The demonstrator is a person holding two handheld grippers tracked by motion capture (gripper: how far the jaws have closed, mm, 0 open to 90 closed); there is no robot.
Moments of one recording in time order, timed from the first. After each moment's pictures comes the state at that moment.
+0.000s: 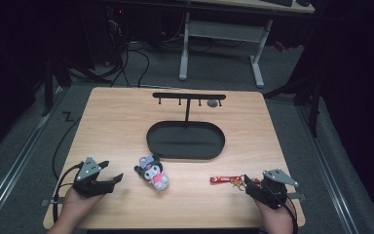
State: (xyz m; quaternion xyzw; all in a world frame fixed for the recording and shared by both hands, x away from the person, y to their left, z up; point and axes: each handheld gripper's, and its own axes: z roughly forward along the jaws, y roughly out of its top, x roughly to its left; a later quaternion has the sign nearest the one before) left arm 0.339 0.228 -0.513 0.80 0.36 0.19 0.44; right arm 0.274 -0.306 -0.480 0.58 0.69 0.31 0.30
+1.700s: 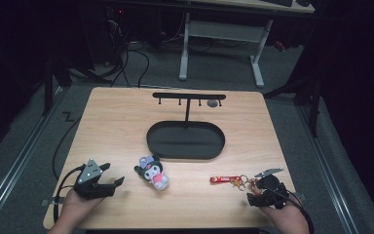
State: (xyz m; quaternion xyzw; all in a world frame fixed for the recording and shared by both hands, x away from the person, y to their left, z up) left arm 0.336 0.226 -0.517 0.81 0.34 0.19 0.43; right arm 0.285 -0.310 -0.478 0.56 0.81 0.11 0.16
